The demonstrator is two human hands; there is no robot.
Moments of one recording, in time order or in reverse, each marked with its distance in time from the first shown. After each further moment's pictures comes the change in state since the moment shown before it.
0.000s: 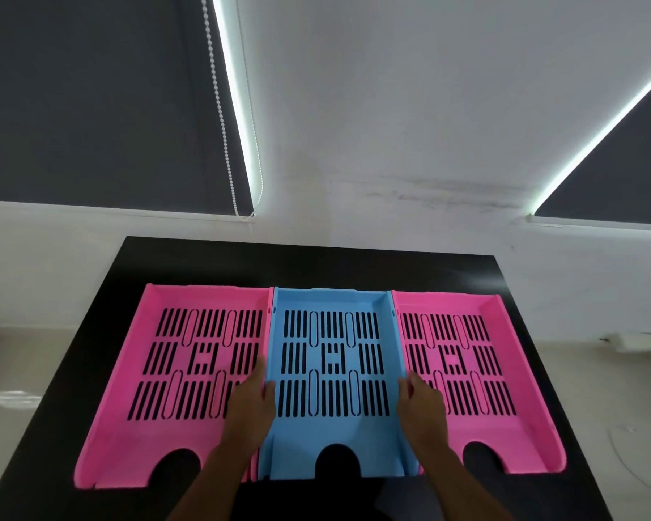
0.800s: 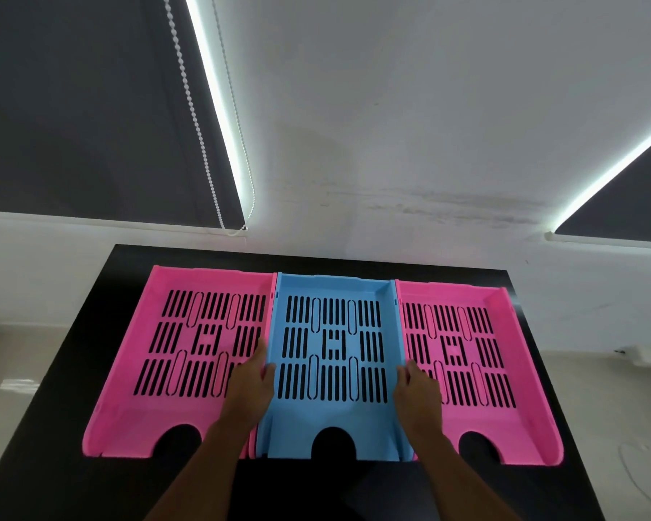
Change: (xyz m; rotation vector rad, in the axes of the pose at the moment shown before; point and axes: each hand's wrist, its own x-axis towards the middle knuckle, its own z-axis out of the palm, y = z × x) left_hand 0.074 0.036 0.003 -0.015 -0.016 0.031; right_hand 0.073 -0.034 -0.002 -0.035 -0.021 0.028
